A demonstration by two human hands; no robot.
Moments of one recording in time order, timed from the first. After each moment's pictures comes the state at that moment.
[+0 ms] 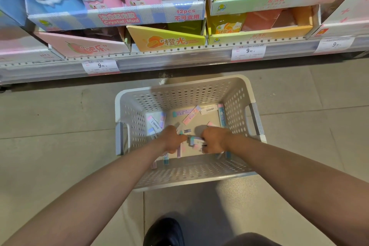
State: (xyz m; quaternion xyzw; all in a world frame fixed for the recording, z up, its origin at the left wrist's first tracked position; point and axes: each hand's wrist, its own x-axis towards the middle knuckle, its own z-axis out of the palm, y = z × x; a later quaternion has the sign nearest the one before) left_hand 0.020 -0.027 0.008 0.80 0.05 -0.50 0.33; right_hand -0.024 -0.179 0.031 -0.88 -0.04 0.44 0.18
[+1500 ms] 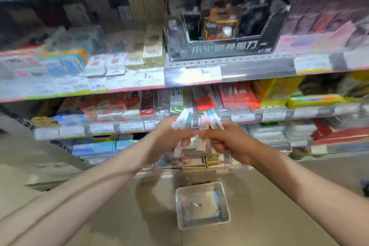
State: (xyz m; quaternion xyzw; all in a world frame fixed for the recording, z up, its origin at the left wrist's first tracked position) left_hand 0.053 0.011 0.897 0.77 -0.15 -0.28 0.55; right_hand -0.002 -0.155 0.878 -0.66 0.12 0.15 0.73
